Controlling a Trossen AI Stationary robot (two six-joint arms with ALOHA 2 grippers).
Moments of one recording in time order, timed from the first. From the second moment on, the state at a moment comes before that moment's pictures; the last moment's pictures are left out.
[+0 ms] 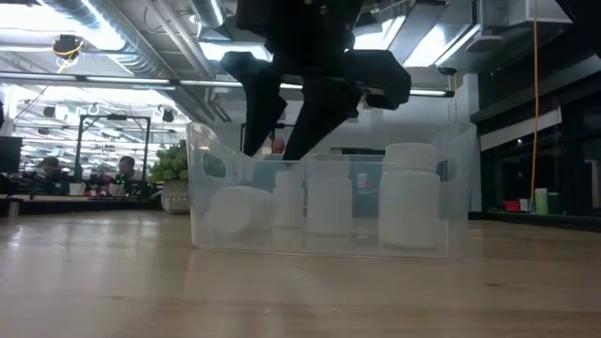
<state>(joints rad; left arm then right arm) -0.20 1.17 1.34 -0.42 -0.40 0.54 0.20 2.17 1.81 -0.81 0.02 -0.82</state>
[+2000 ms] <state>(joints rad) -0.19 1.17 1.34 -0.42 -0.41 0.54 0.16 2.27 1.81 -0.75 -0.03 -0.89</state>
